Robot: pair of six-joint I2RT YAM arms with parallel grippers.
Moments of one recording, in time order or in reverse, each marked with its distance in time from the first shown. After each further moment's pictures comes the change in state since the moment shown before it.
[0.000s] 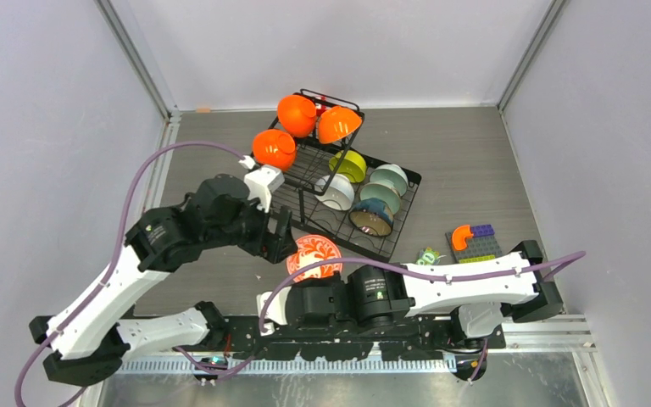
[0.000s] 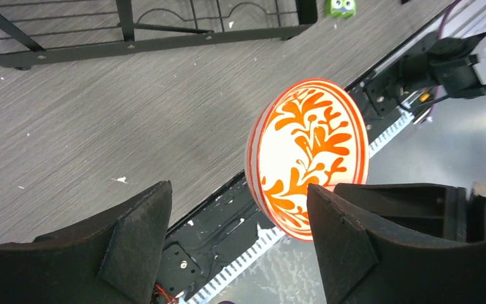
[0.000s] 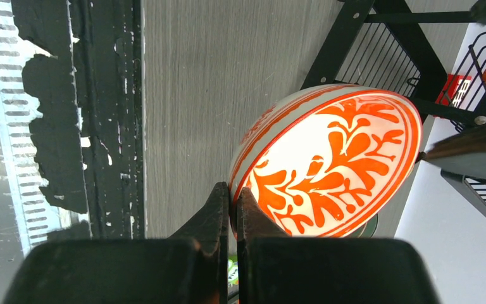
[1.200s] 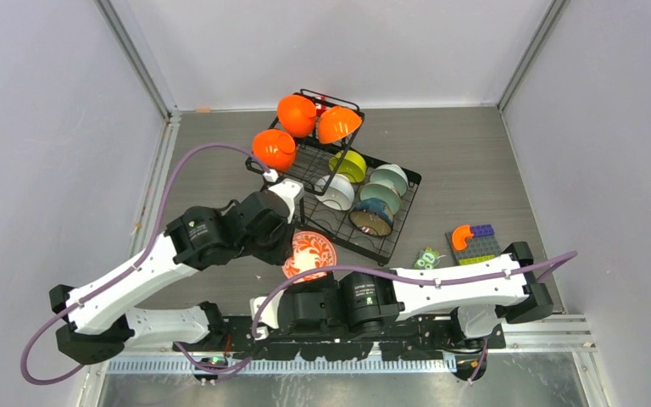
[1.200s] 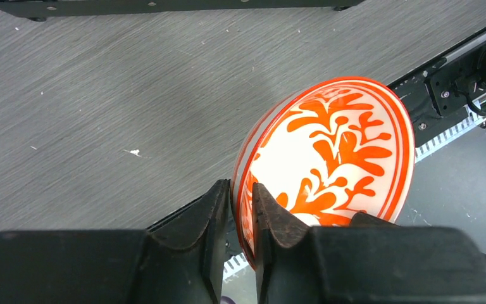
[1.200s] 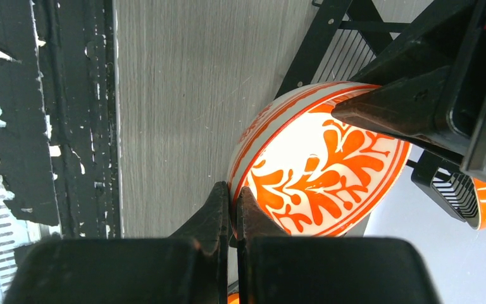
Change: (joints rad) left arm -0.183 0.112 -0.056 -0.044 -0.250 -0.141; right arm 0.014 0.040 0.010 0.027 0.078 -0.051
